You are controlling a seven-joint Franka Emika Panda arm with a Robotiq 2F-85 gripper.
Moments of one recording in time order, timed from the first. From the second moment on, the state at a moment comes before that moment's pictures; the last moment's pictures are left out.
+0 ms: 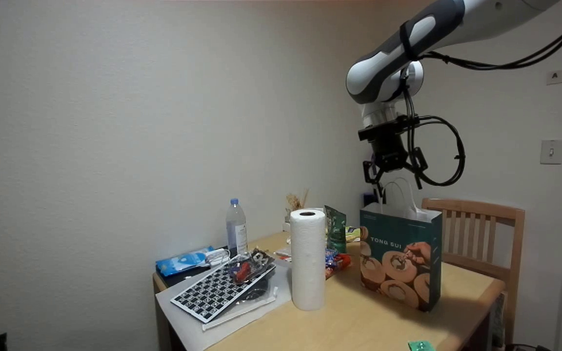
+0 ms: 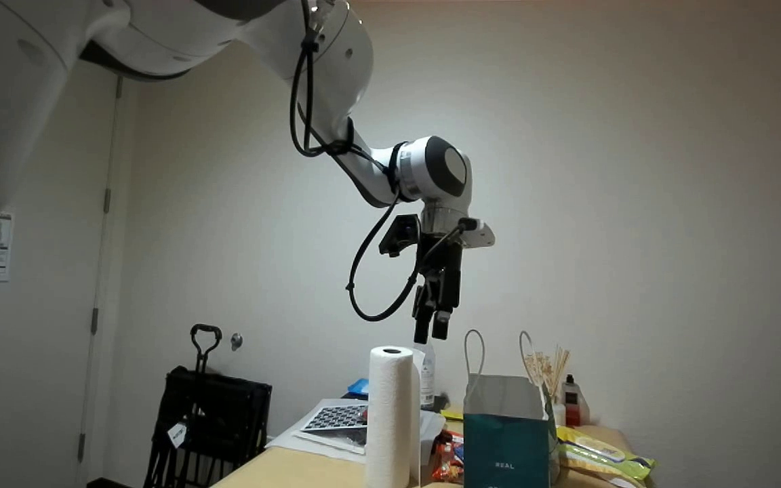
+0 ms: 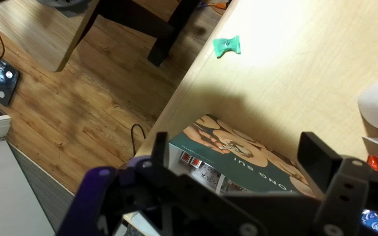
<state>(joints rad) -0.08 0.22 -0.17 -1.68 -0.04 1.58 0.75</state>
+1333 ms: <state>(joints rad) -0.06 0.21 -0.16 -1.87 -0.14 1.58 0.75</state>
